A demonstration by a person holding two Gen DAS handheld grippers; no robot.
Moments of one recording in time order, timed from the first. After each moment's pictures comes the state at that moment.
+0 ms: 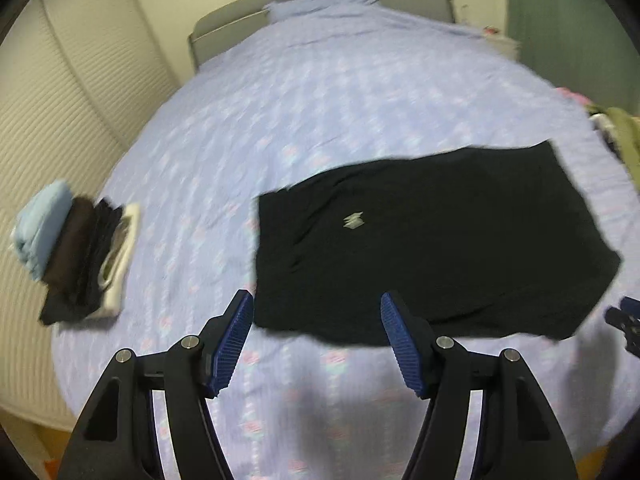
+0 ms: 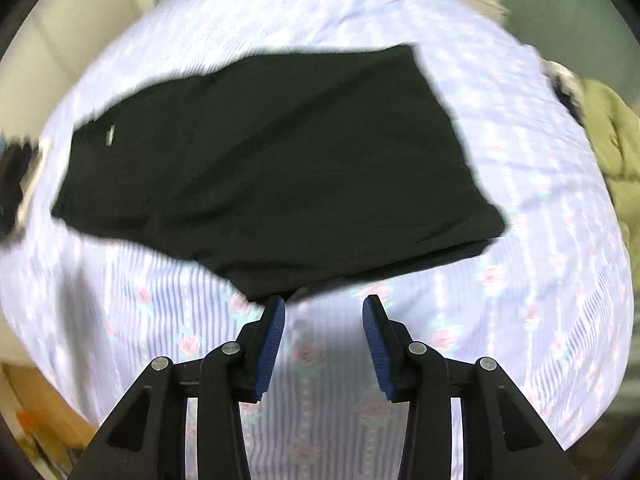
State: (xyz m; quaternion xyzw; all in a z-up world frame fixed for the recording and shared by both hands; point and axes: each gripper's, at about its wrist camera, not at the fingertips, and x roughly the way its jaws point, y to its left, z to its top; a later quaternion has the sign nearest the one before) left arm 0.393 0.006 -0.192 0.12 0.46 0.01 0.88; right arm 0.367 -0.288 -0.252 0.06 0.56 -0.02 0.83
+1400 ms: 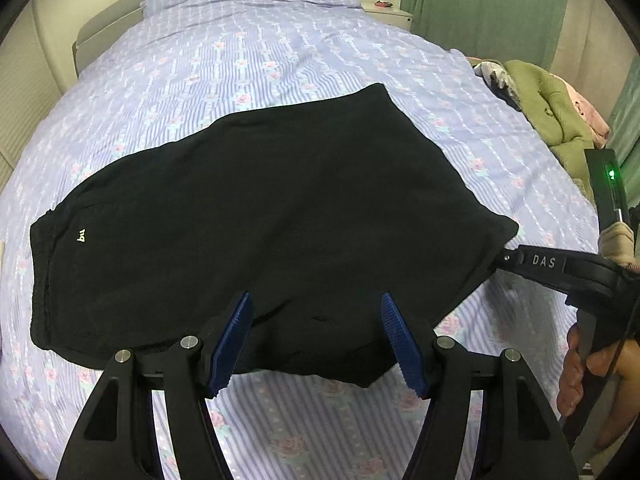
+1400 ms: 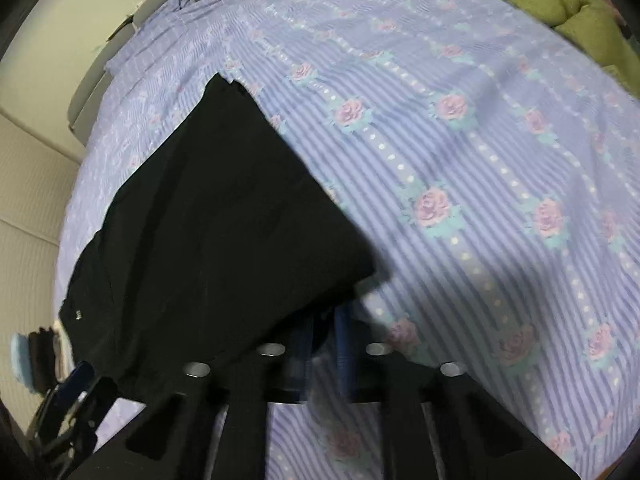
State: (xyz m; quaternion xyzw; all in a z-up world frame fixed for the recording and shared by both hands) left arm 0.383 -0.196 -0.266 0.09 0.50 -0.16 0.84; right arm 0.377 -0.425 -0.332 0.30 0.51 -0.09 0.80
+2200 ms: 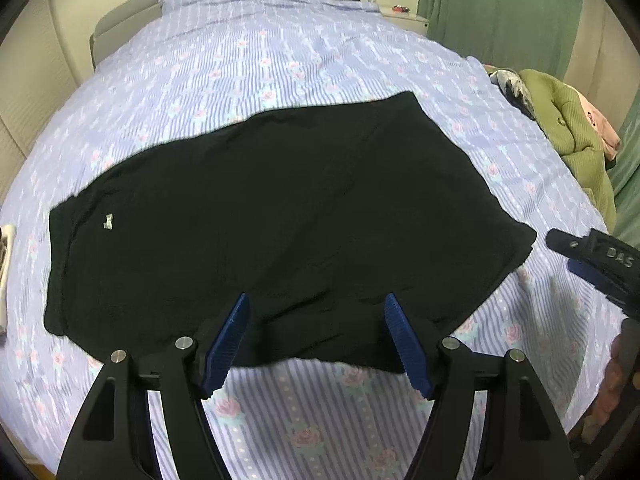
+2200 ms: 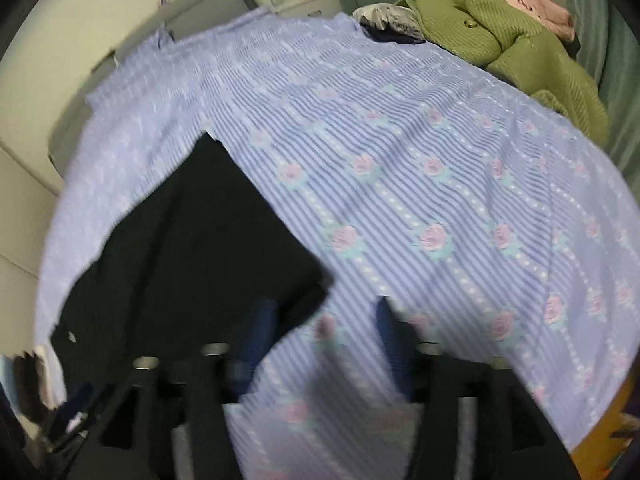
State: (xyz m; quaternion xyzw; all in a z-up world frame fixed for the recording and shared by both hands) left arm 0.381 -0.178 -0.262 0.09 0.50 -0.14 0.85; right arm 0.334 -0.436 -0.284 0.29 0.46 -0.17 0.82
